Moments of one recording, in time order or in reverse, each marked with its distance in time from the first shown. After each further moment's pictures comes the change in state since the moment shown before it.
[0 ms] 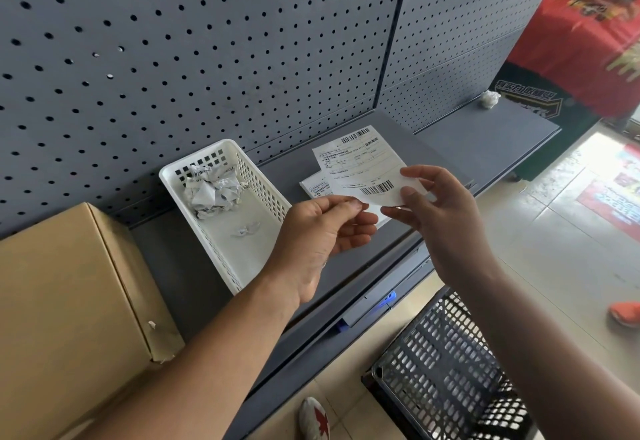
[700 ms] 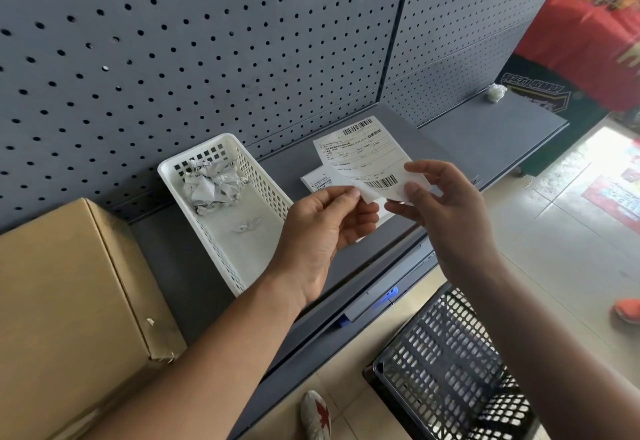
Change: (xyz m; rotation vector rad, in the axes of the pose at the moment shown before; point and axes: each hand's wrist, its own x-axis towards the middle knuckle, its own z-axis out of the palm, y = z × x) left_hand 0.004 -0.005 0.006 -0.108 0.027 0.048; right_hand 0.003 0.006 -0.005 -0.014 -0.020 -0.058
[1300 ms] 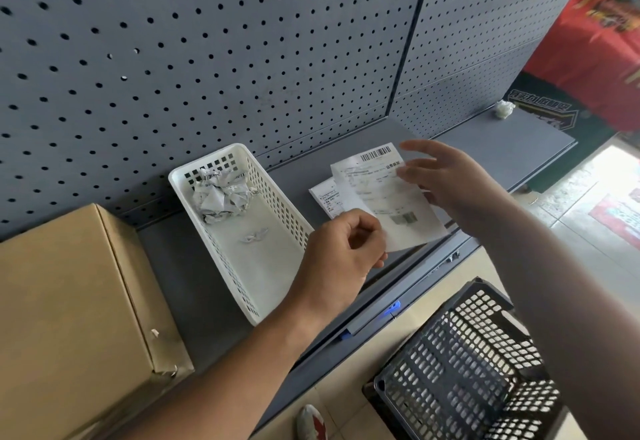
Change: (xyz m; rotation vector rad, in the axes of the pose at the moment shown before) left_hand -0.002 -0.016 -0.009 0.547 -0.110 0.240; right_hand 0.069 -0.035 0.002 -0.387 -0.223 0.214
